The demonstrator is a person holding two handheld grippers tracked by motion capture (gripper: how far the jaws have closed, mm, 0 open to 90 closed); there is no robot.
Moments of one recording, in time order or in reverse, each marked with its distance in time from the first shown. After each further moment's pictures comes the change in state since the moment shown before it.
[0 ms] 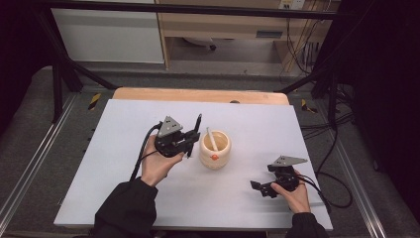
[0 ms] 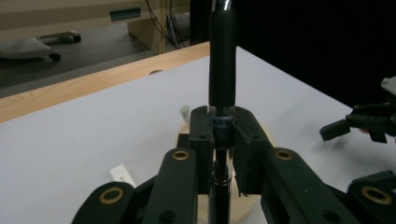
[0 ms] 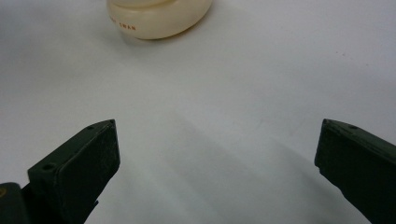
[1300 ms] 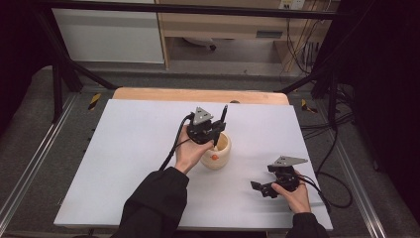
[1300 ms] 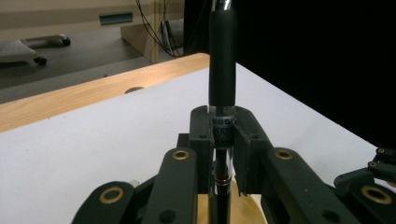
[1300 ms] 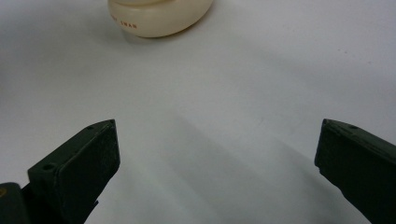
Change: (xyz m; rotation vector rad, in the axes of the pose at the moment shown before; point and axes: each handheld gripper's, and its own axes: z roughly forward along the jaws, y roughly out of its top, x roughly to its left) left arm -0.018 0.011 0.085 -0.017 -0.009 -0.025; right arm -0.001 -0.001 0.000 -0.001 0.007 -0.001
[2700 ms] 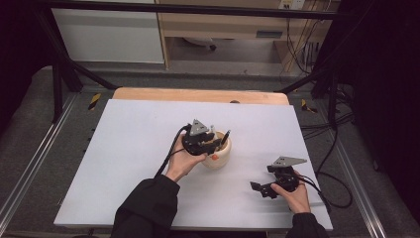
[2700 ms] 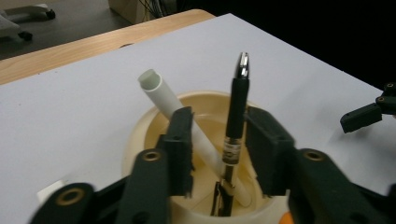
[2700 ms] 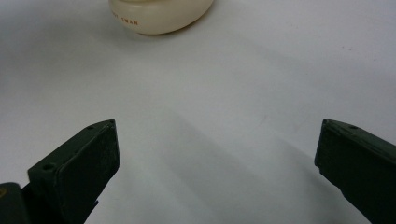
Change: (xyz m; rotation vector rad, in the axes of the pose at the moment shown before) left arm 0.009 -0.032 -0.010 0.124 -0.029 0.047; right arm 0.001 0.000 0.001 0.008 0.001 -0.002
